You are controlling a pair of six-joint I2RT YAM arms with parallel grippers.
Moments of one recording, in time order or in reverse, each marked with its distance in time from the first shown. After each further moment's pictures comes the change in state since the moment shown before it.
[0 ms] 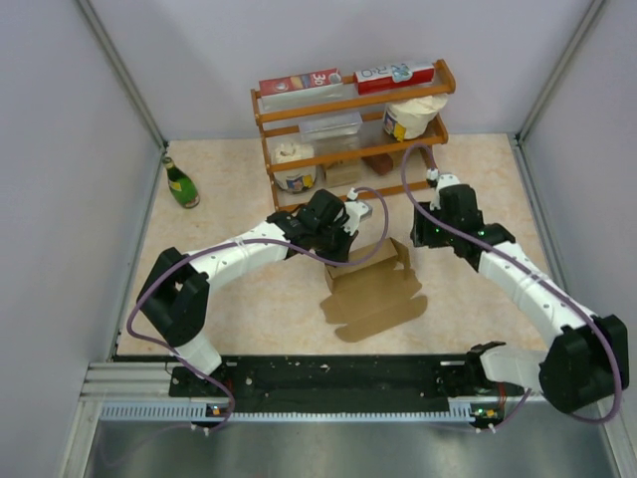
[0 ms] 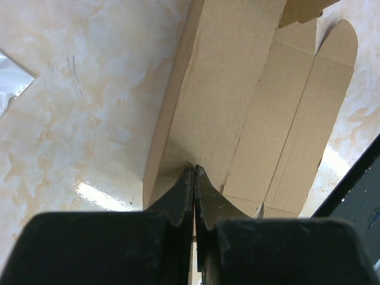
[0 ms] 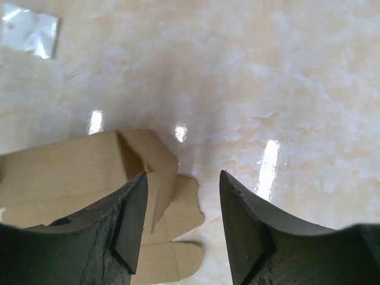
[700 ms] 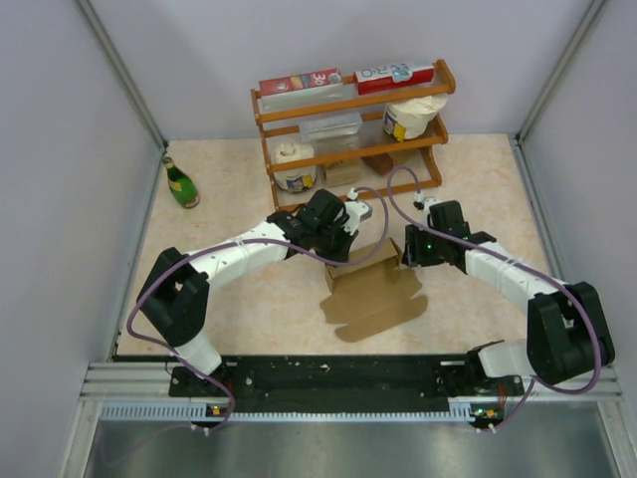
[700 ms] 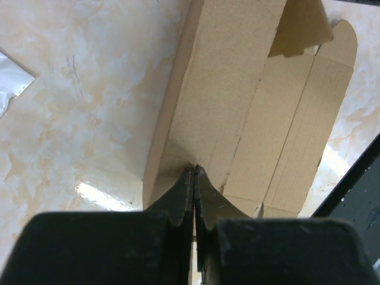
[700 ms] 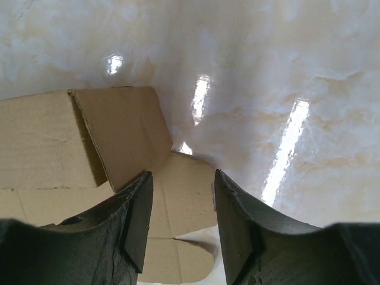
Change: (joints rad) left arm 0.000 0.000 0.002 -0.002 0.001 0.000; right arm -0.046 0.195 -0.122 0.119 -0.139 0.008
